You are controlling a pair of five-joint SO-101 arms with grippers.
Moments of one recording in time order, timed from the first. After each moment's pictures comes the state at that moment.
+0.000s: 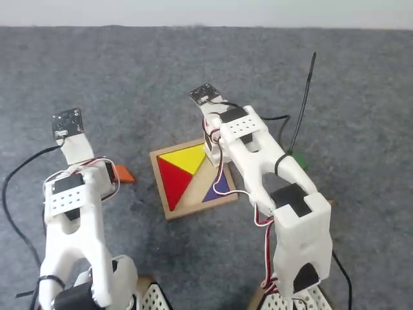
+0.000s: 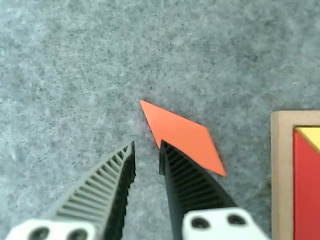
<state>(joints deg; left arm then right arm) -26.1 -27.8 61.7 42.3 2.7 -28.7 26.3 -0.3 65.2 6.3</state>
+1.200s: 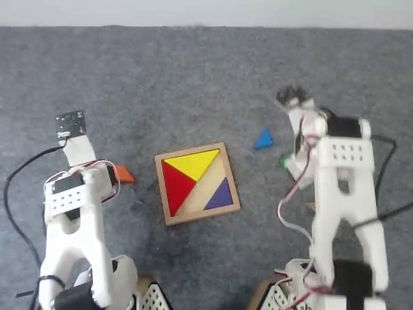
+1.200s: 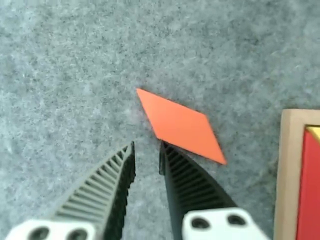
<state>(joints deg) -25.8 -27.8 61.7 44.8 1.4 -0.2 -19.7 26.8 85.1 34.8</state>
